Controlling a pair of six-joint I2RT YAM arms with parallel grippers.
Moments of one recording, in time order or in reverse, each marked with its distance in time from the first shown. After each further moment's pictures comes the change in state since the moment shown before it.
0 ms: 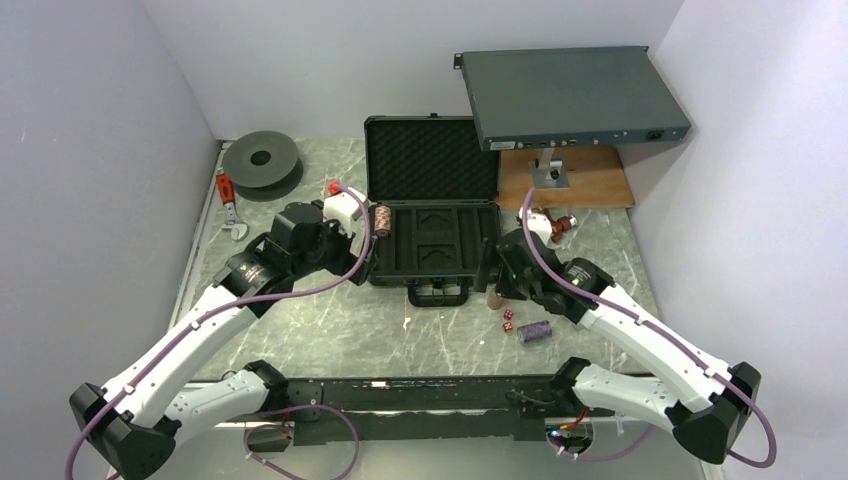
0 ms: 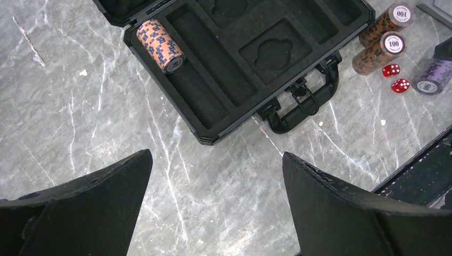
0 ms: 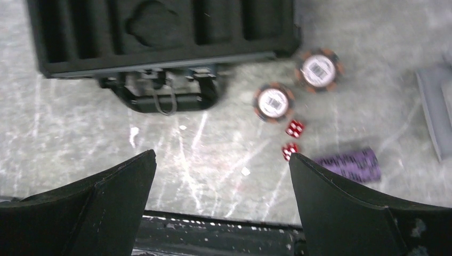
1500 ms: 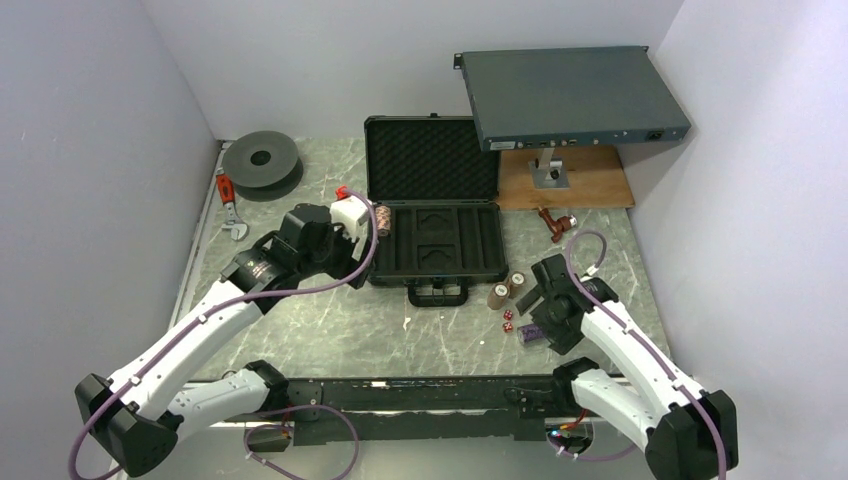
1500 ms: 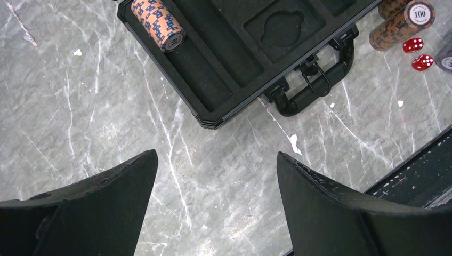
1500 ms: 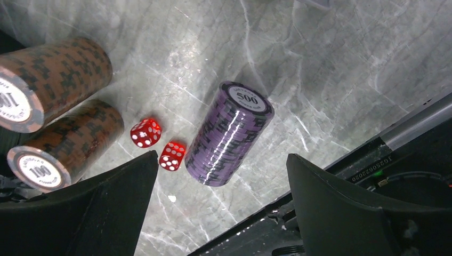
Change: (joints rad) left arm -0.010 0.032 0.000 -0.054 -0.020 0.018; right arm -0.409 -0.080 -0.358 -0.185 -0.075 0.484
